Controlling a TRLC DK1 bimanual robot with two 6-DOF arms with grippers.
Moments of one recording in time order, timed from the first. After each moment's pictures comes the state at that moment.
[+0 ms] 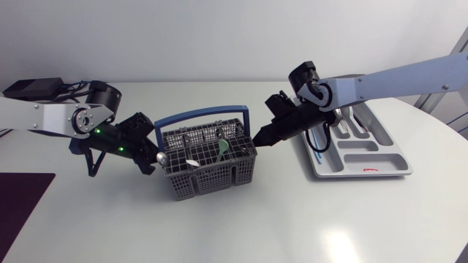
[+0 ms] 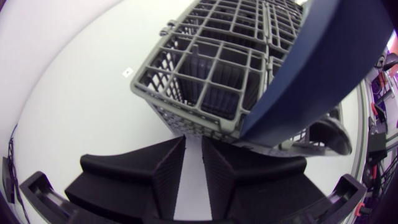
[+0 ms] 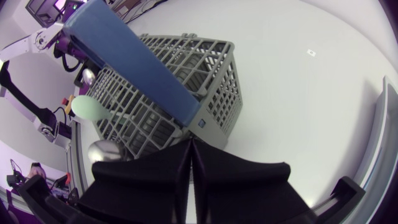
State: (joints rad) left arm -0.09 1.73 0.97 -0.33 0.43 0.74; right arm 0.31 1.97 1.31 -0.45 -0.67 -0.29
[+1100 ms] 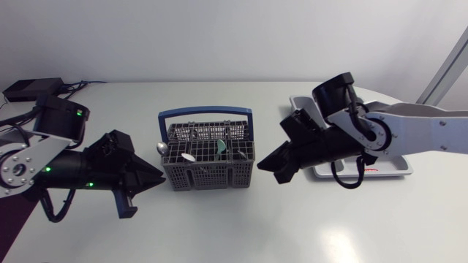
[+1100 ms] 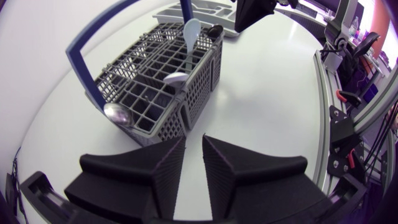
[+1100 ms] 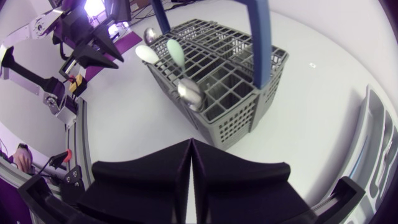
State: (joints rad) left arm -0.19 1.21 0.65 -0.40 0.53 0.72; right arm 0.40 1.52 0.86 -0.29 -0.58 -0.28
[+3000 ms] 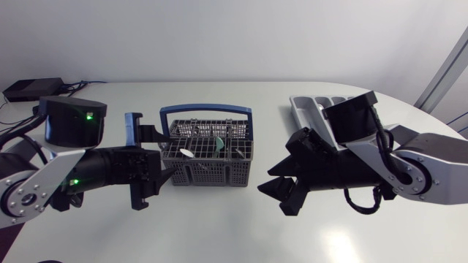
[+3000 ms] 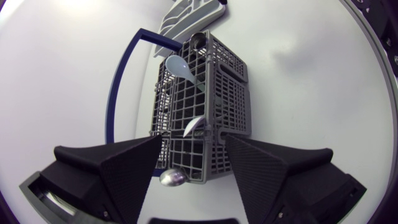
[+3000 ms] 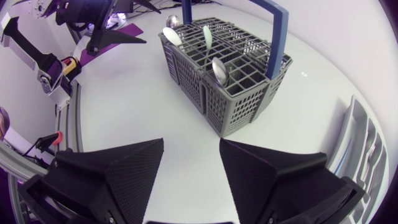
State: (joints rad) left arm -0.43 1.16 0.60 -0.06 0.16 1.26; right arm 0.50 1.29 0.67 -0.24 -0.41 -0.28
